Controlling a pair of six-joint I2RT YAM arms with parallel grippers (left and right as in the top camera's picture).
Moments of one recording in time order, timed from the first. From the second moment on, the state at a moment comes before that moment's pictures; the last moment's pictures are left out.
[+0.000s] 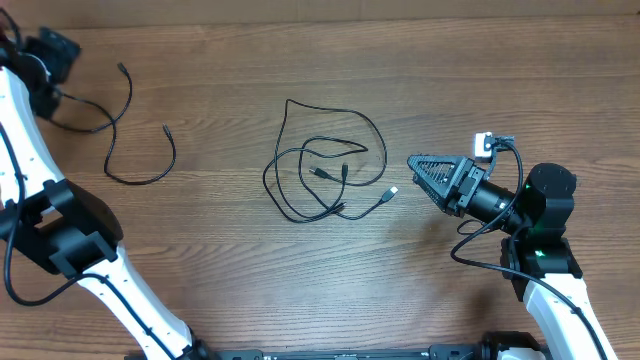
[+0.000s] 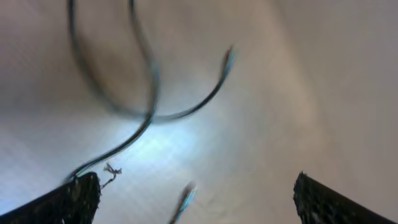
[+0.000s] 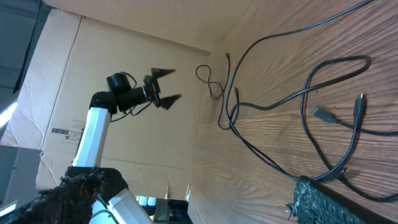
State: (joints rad) left arm 0.50 2.32 2.41 -1.16 0.21 -0.58; right arm -0.03 1.05 0.50 0.28 -1.01 1.04
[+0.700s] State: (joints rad) left arm 0.34 2.32 2.18 -1.55 0.09 0.17; right arm -0.03 1.05 0.50 0.28 -1.01 1.04
